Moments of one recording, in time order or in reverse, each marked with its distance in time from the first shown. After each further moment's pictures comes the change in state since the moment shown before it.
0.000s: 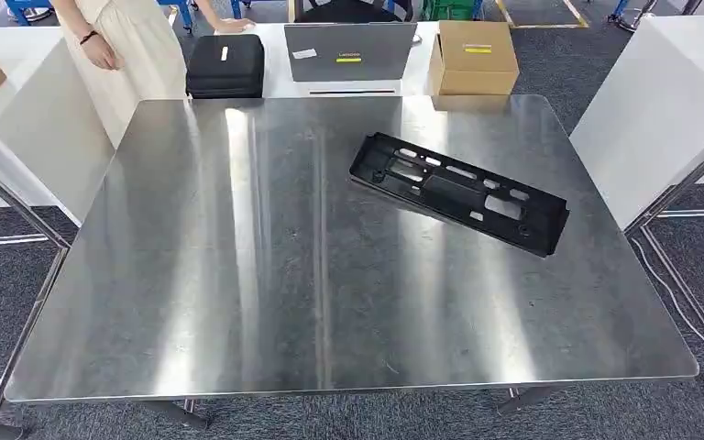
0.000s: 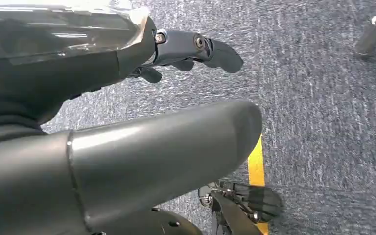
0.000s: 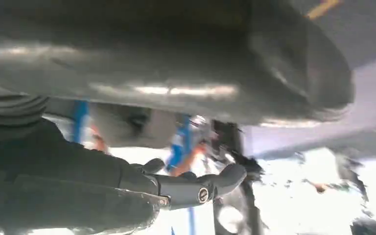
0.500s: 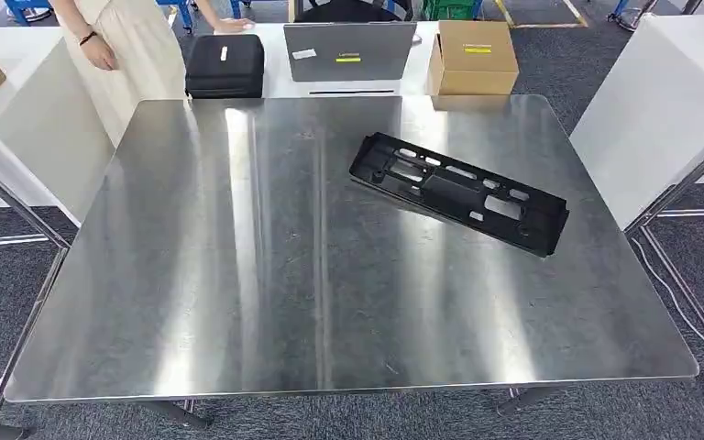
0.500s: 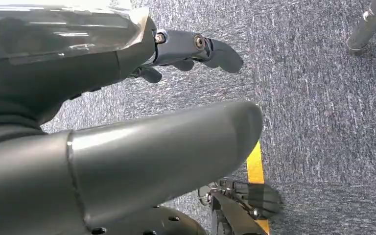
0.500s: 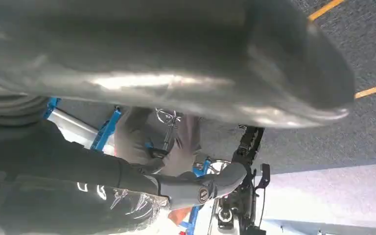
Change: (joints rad) left arm -0.001 0.000 0.000 0.000 -0.026 -0.007 -0.001; right arm -0.062 0.000 0.089 0.004 0.102 0.251 0.126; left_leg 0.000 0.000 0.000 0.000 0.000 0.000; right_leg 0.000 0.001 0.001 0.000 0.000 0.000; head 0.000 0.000
